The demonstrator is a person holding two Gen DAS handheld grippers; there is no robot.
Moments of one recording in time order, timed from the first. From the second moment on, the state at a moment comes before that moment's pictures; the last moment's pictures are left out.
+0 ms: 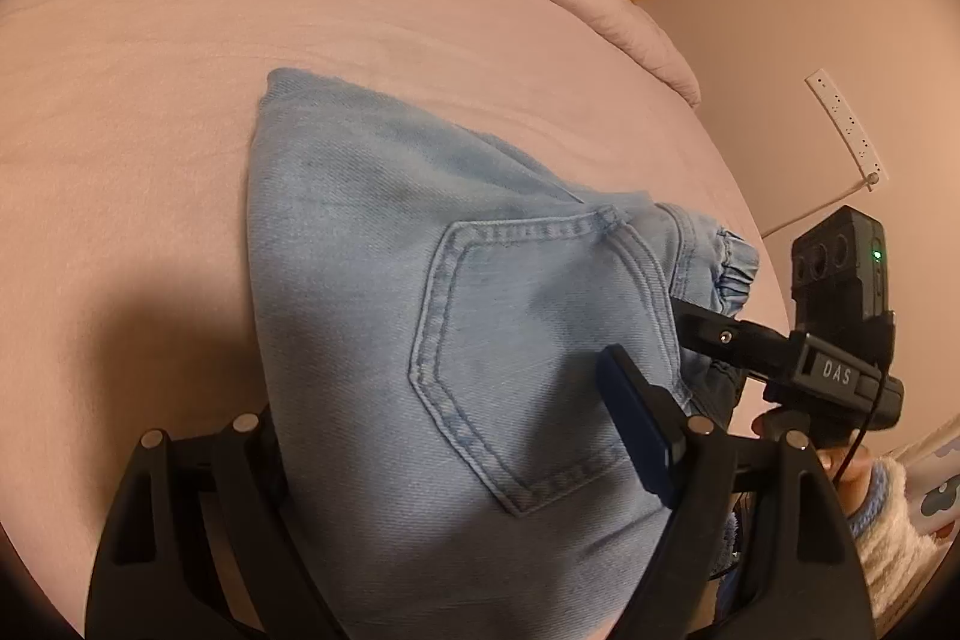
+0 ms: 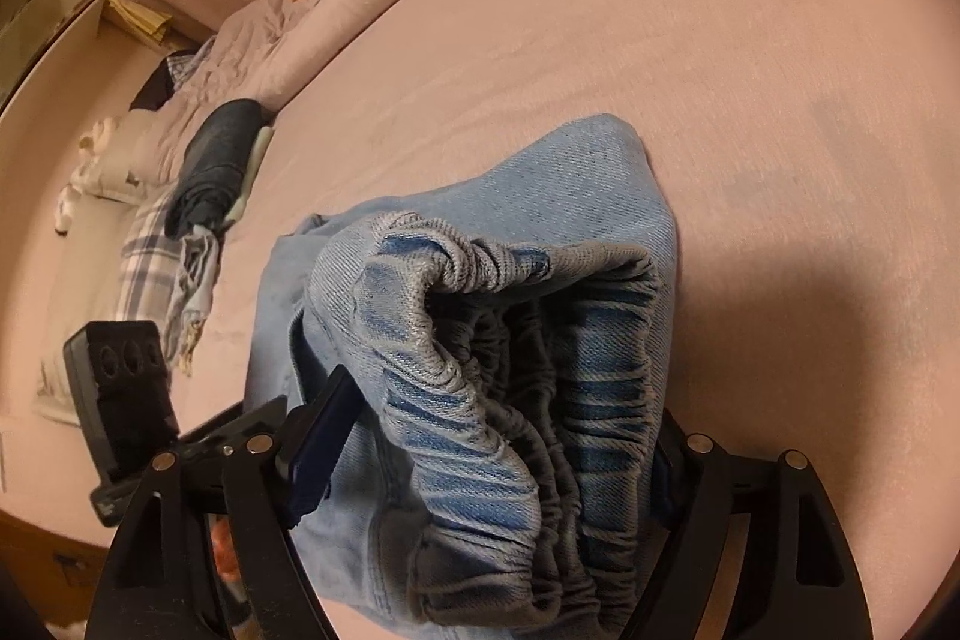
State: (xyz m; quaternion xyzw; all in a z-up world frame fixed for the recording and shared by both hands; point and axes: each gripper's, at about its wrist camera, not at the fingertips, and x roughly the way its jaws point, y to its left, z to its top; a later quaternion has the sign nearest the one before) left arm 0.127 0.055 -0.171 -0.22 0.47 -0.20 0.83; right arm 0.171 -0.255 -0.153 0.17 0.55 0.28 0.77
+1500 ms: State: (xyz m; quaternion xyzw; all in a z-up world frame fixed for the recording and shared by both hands) left arm 0.077 0.087 -0.119 -0.21 0.41 -0.08 0.88; right arm 0.117 -0.180 -0.082 0.08 0.45 0.32 0.83
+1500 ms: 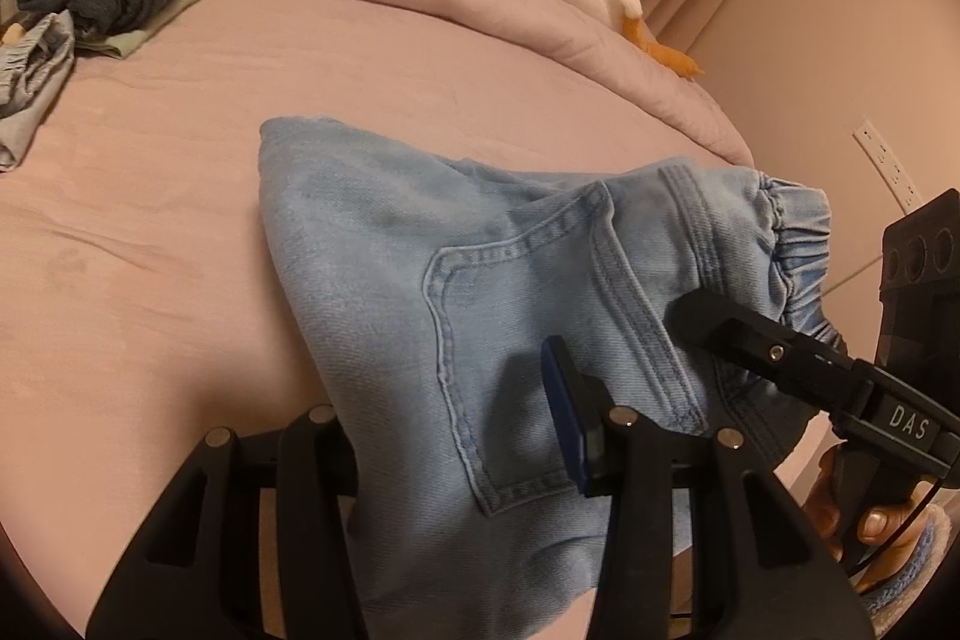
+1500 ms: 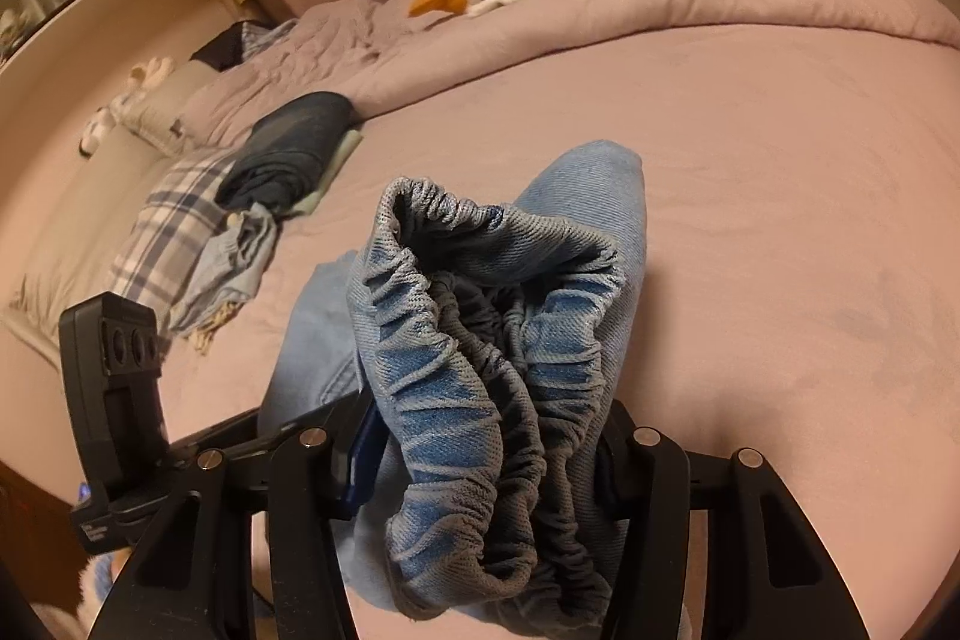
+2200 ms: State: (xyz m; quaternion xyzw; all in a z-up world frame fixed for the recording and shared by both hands) left arm 0.057 0.097 -0.093 -0.17 0.39 -0.05 0.90; right arm 0.110 -0.160 -0.067 0.08 0.43 0.37 0.82
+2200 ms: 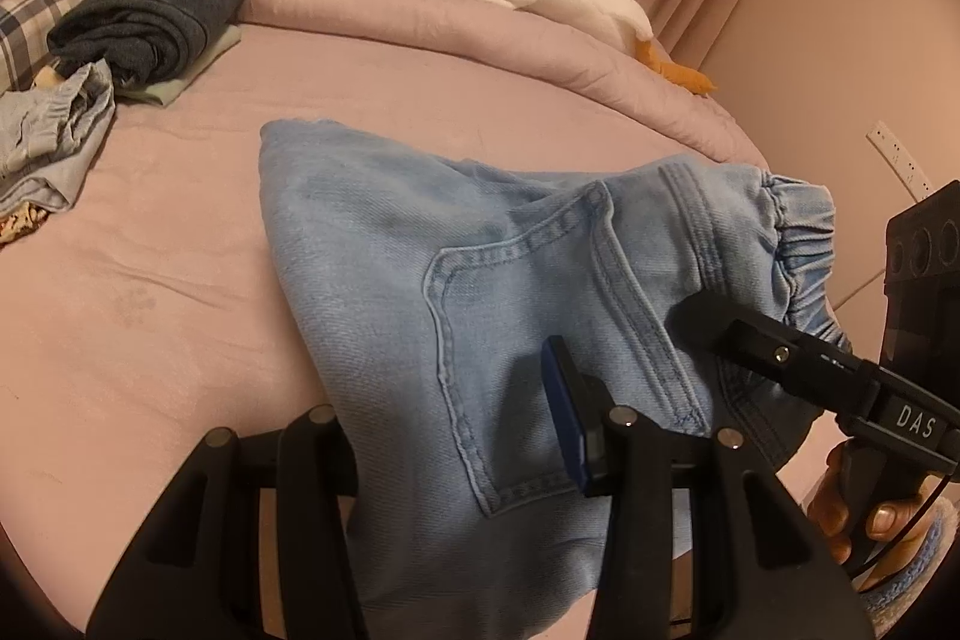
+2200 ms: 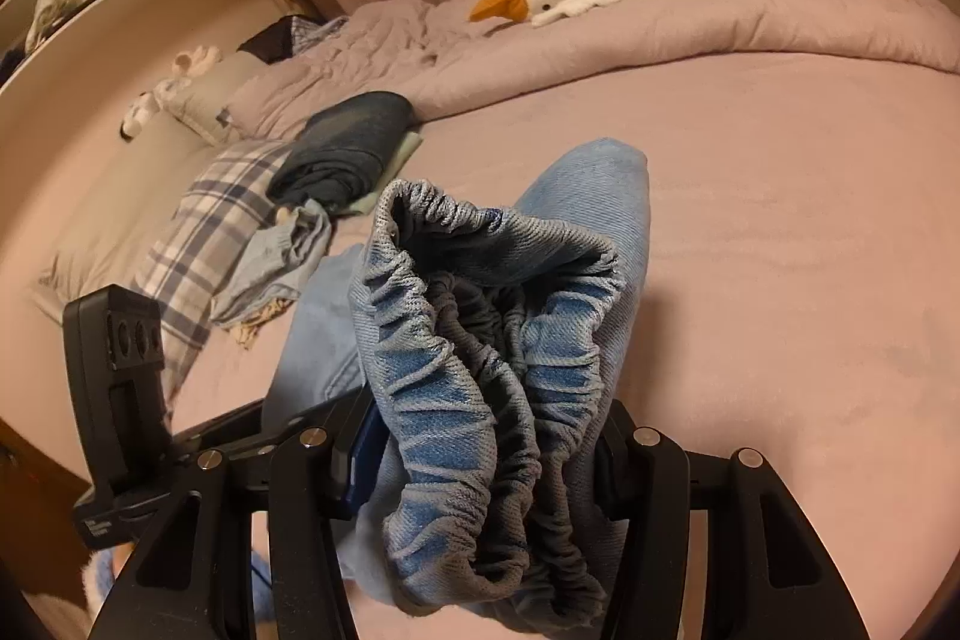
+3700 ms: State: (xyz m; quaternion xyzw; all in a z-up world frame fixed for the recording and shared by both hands) left arm 0.104 0.095 -0.070 -0.11 0.38 -0.02 0.92; right arm 0.139 -0.158 -0.056 0.11 0.40 0.39 0.82
